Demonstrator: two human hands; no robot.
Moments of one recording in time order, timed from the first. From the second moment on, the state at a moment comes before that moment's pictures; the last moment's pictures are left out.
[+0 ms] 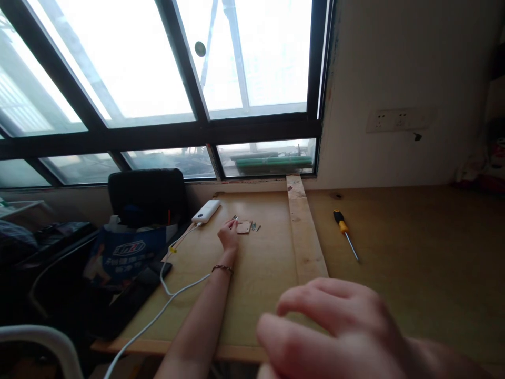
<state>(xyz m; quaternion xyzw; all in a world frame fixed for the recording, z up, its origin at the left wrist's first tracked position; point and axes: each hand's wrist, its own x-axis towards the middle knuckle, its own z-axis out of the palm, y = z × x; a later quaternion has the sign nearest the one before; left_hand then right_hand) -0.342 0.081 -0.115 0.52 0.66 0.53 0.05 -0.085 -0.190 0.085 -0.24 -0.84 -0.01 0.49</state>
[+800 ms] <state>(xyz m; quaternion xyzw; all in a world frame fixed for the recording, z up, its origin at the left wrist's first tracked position) -0.342 0.085 -0.125 0.60 0.72 0.35 0.00 0.011 -0.041 -0.097 -0.57 -0.71 -0.02 0.42</state>
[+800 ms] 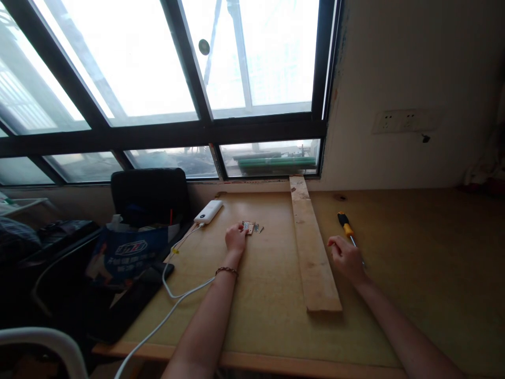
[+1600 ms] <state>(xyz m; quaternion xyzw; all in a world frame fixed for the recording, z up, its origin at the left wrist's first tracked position) -0.348 0.086 -0.131 0.59 0.74 0.32 -0.01 0.011 -0.037 -0.108 -0.57 -0.71 0.00 0.41</state>
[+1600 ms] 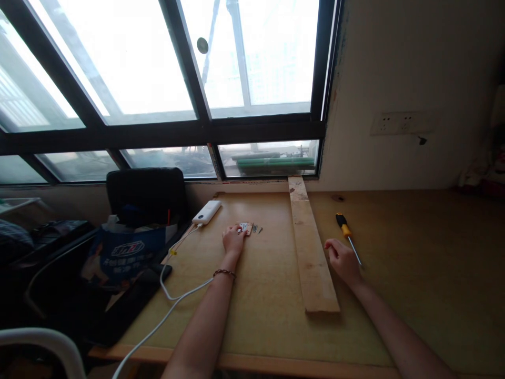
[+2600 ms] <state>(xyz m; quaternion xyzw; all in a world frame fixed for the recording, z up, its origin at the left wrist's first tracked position) -0.343 0.085 -0.131 0.62 0.72 0.31 -0.05 0.015 -0.035 -0.114 -0.58 -0.70 0.00 0.41</state>
